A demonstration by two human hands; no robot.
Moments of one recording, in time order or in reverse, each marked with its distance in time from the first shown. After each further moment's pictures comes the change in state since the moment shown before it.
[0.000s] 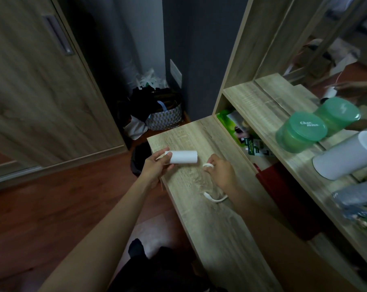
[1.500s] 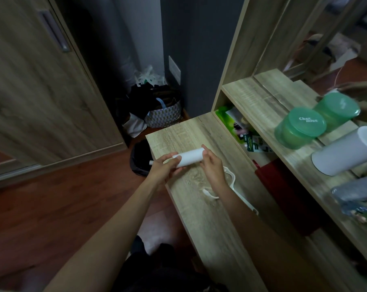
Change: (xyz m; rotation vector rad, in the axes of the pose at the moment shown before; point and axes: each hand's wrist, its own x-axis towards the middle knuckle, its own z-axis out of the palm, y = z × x) left_hand -0.020 -0.011 0.020 0.041 -0.024 -0.090; right_hand -0.016 -0.042 0.006 0.824 -0.001 0.226
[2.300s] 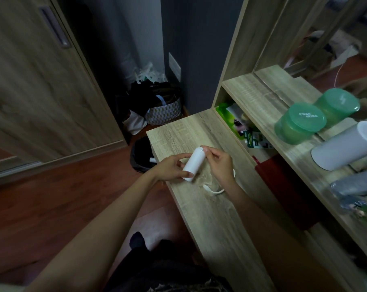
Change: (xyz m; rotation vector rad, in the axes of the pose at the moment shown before) left_hand 0.002 0.013 -0.005 1.085 -0.442 0.231; right_hand -0.010 -0.010 -0.022 -0.134 0.029 -0.212
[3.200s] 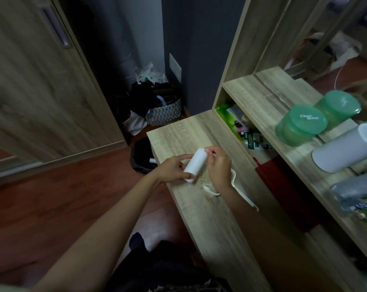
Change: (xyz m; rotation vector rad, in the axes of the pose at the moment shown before) left_hand -0.003 0.006 0.002 0.040 0.029 0.001; right_hand -0.001 0.007 0.011 -0.351 0.190 -0.201
